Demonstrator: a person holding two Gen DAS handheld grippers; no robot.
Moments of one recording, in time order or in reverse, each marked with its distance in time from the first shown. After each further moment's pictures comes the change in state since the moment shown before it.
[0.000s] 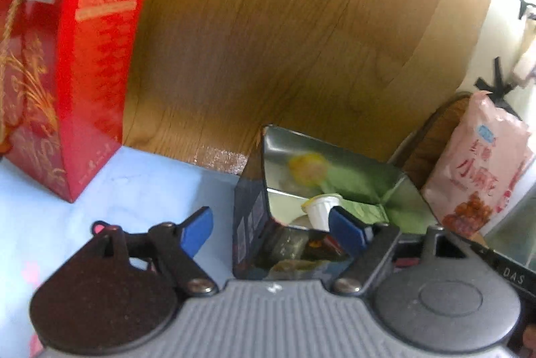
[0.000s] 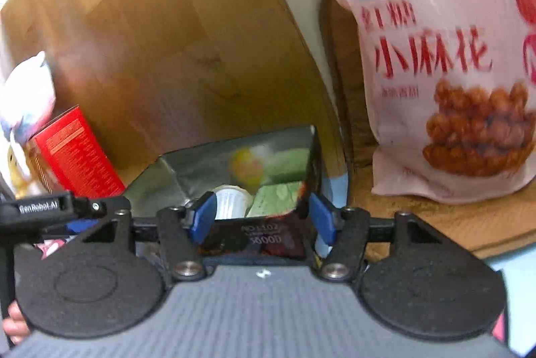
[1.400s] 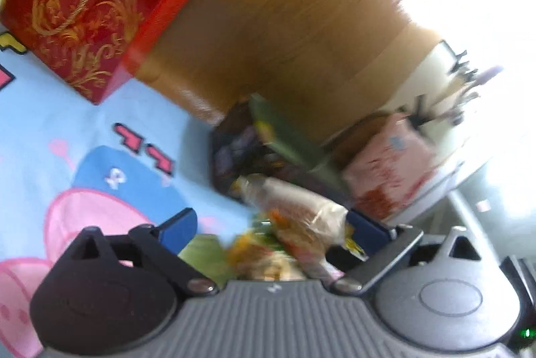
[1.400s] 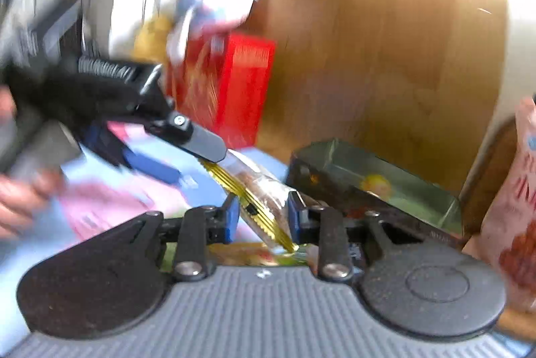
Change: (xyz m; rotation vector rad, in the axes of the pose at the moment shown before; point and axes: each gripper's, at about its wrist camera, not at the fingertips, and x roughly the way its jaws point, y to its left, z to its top) left arm -0.092 0.066 -0.061 -0.229 0.001 -0.347; right arm -0.074 0.128 -0.074 -0.590 -0.030 0.234
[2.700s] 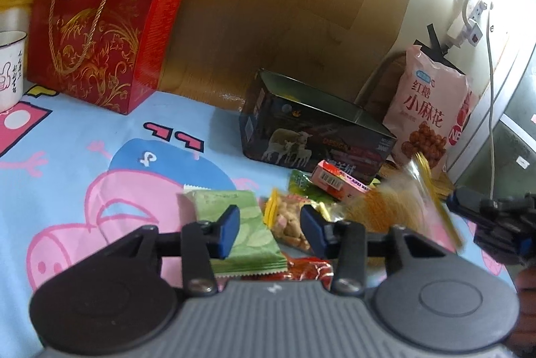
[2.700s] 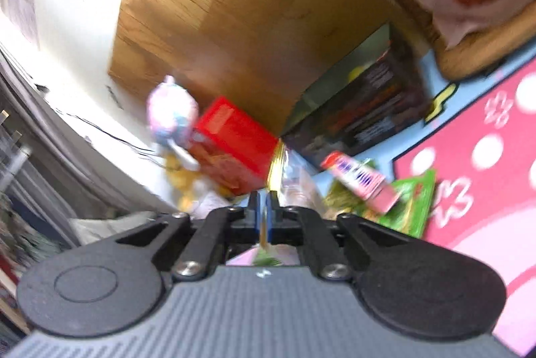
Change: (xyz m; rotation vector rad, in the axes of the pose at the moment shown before) left arm 0.003 -0.039 -0.063 0.284 -0.005 0.296; right arm -0.081 -0.090 -0.079 1.006 -0.081 0.296
